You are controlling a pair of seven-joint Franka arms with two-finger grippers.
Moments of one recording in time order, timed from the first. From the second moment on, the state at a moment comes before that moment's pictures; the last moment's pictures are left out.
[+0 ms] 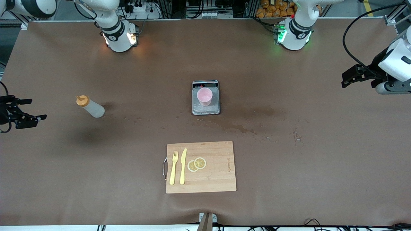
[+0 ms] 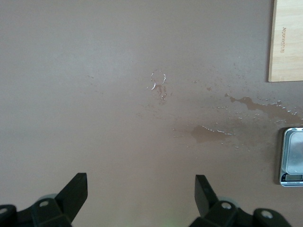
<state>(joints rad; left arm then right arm) 0.00 0.00 -0.10 -1.57 0.01 1.55 -0.08 -0.32 0.62 0.05 -1.01 0.12 1.11 0.46</state>
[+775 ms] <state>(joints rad) 0.00 0.01 -0.10 -1.57 0.01 1.56 -0.08 -0.20 0.17 0.06 -1.58 0.08 1.67 0.32</state>
